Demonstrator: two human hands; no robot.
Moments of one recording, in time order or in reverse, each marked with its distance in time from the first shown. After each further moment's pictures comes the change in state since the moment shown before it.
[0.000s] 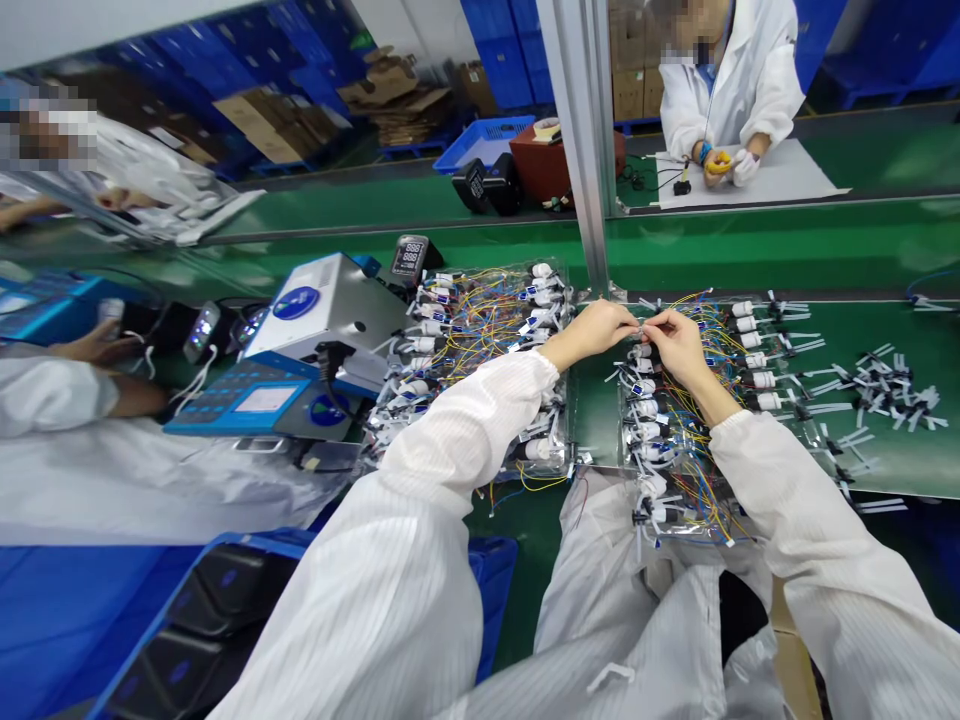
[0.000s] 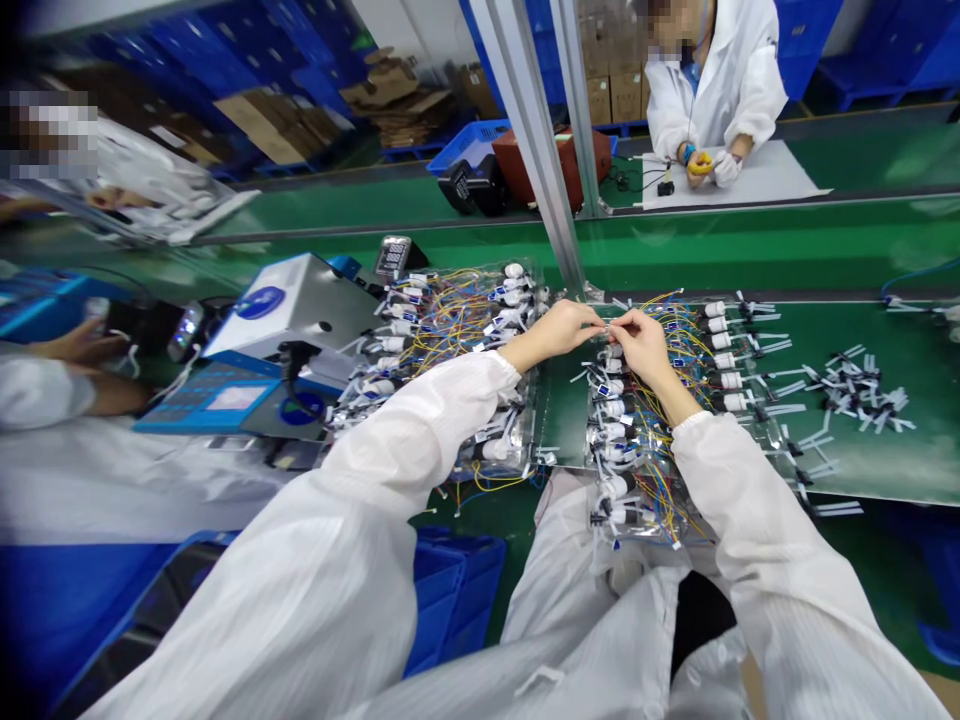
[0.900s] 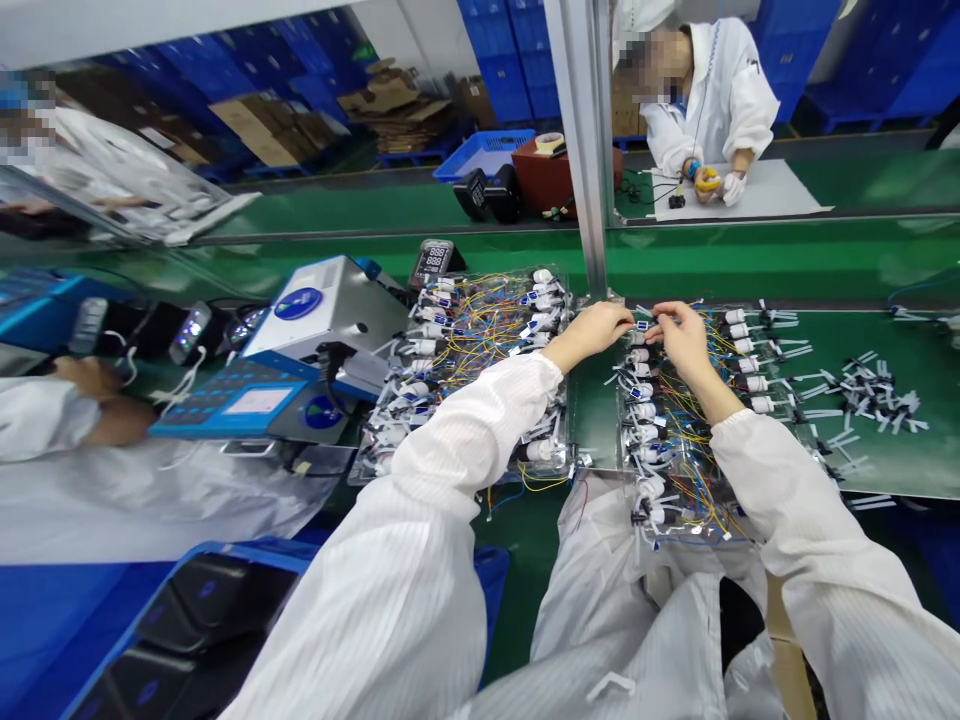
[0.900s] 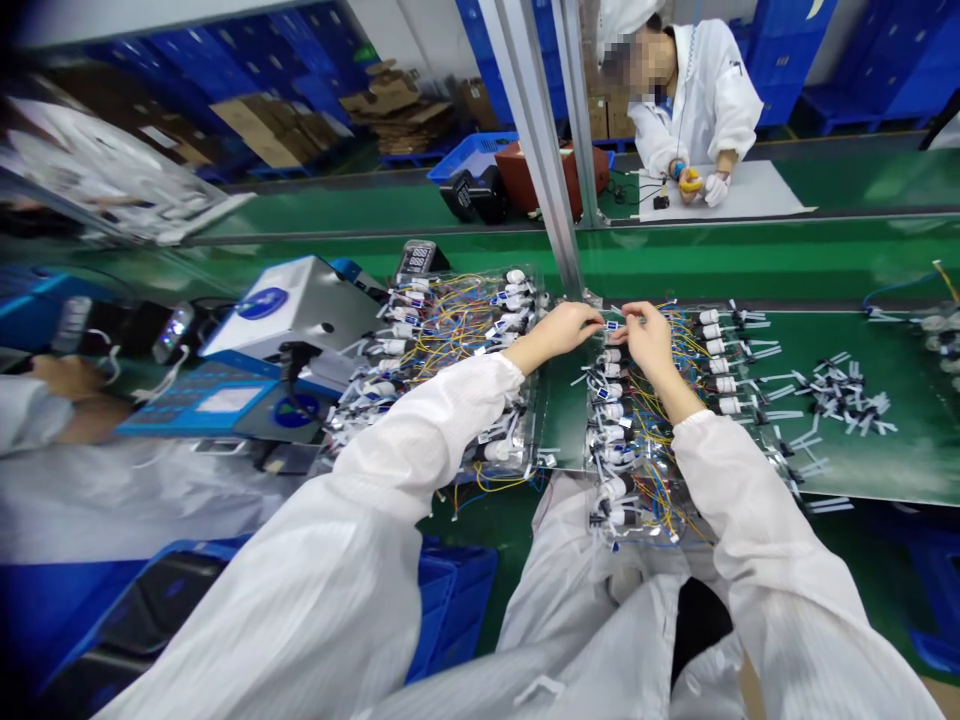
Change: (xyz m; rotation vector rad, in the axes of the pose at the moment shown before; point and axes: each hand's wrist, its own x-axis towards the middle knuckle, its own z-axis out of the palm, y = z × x) left_hand 0.008 -0.011 0.008 0.025 0.046 -0.085; right_hand 0.019 -0.002 -0.005 0.041 0.108 0.039
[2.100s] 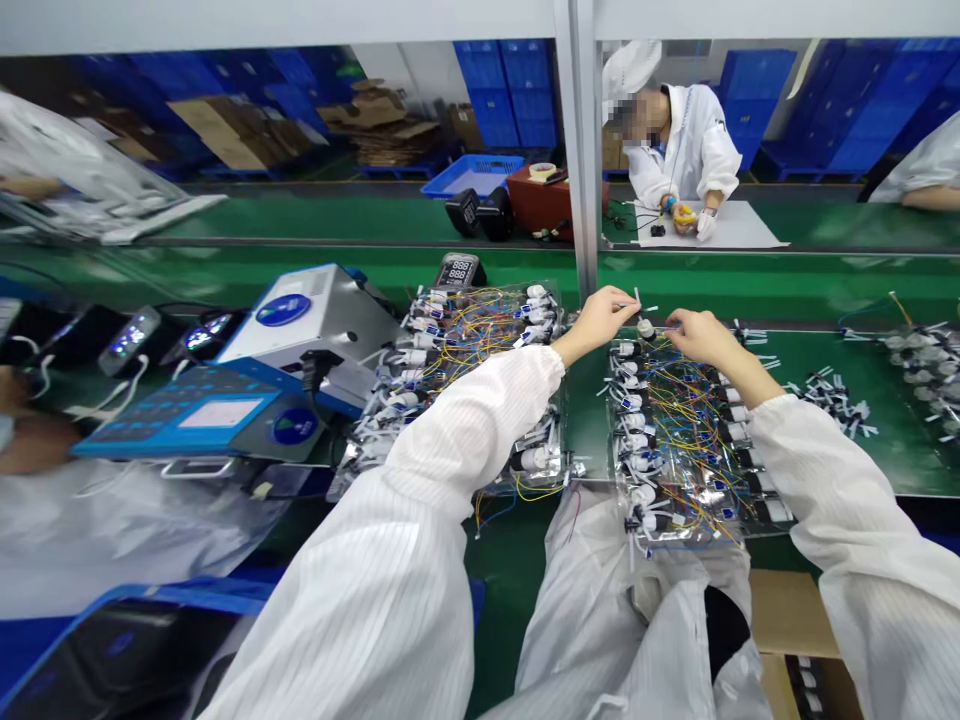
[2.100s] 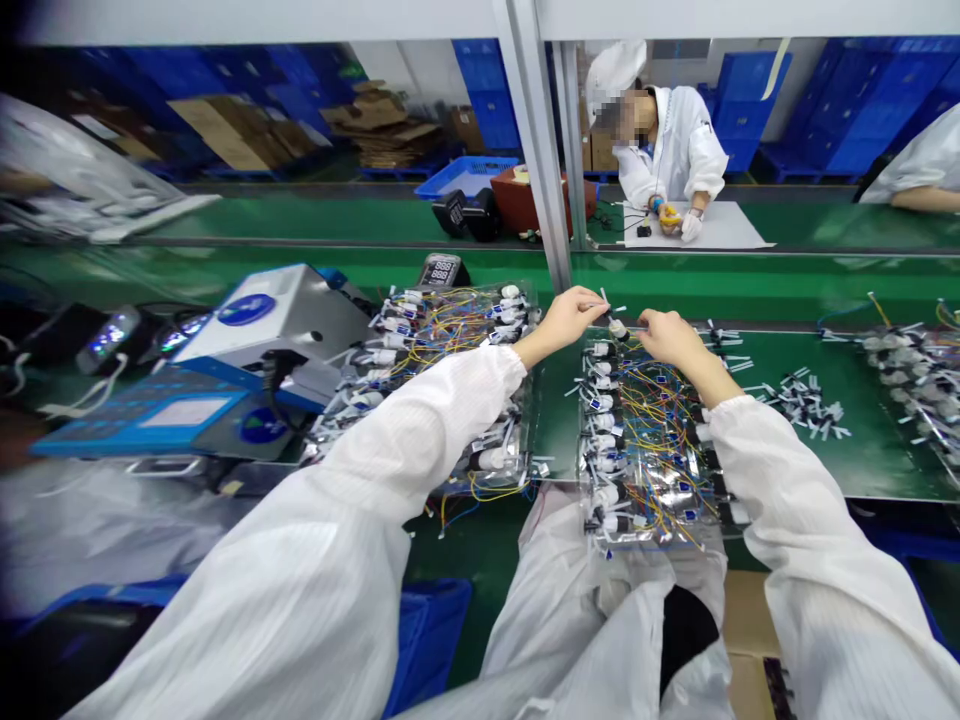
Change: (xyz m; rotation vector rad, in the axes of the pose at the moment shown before) left_hand 0.035 0.016 -0.014 -0.479 0.377 -0.194; right_hand 0.030 -0.074 -0.072 -1.169 -0.360 -0.192
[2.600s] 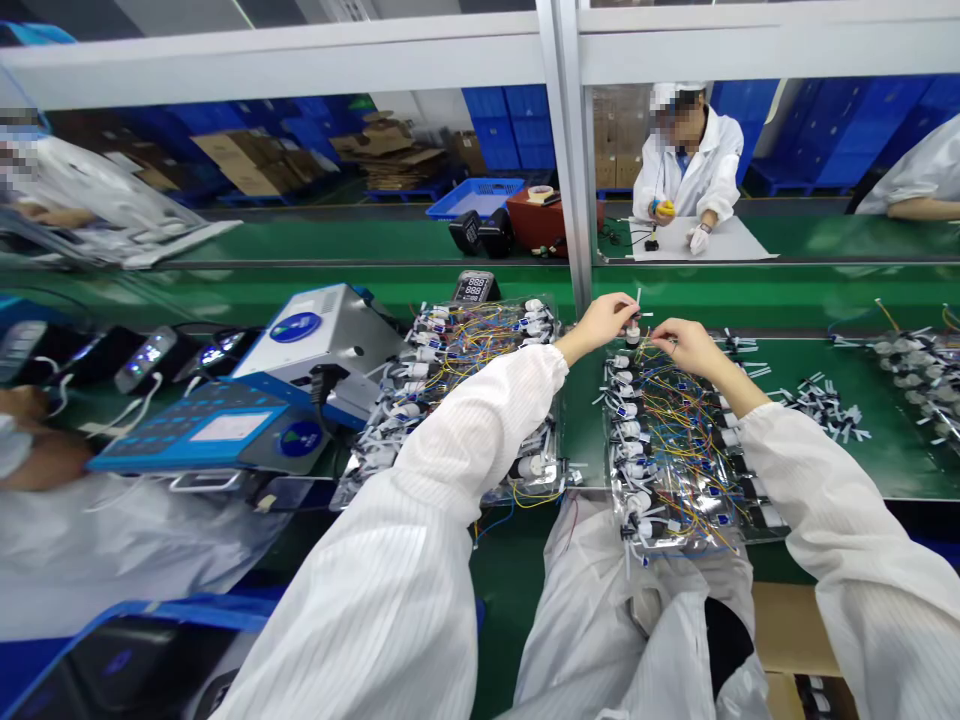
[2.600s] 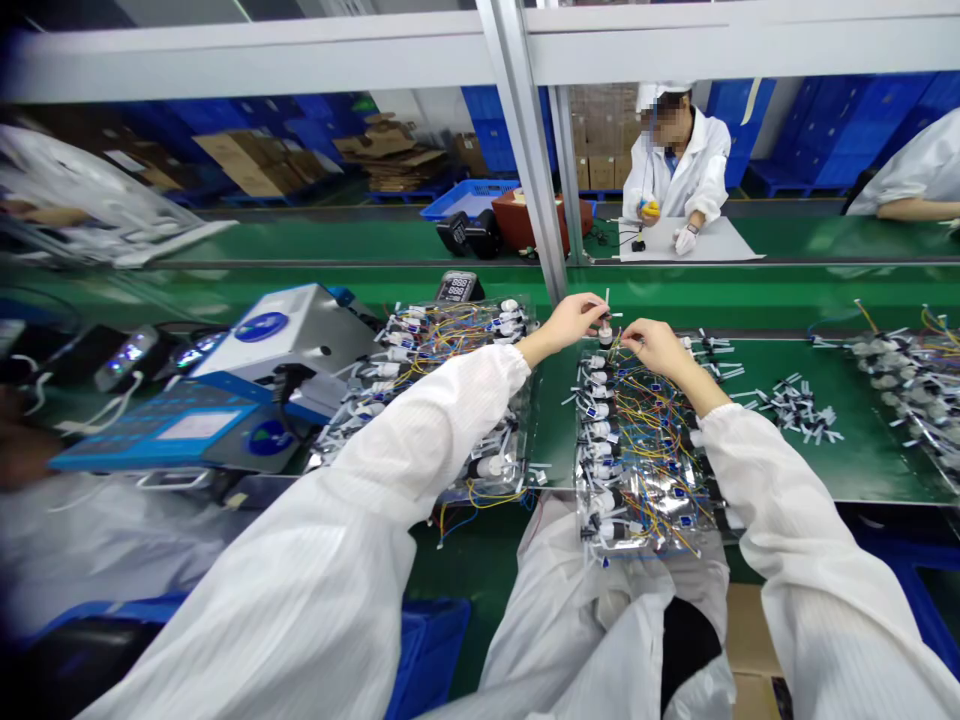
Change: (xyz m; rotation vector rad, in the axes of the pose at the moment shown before) left_hand 0.020 0.009 0.014 -0.295 -0.147 -0.211; right_hand -0.005 -0.005 0.003 0.291 0.112 -0.241
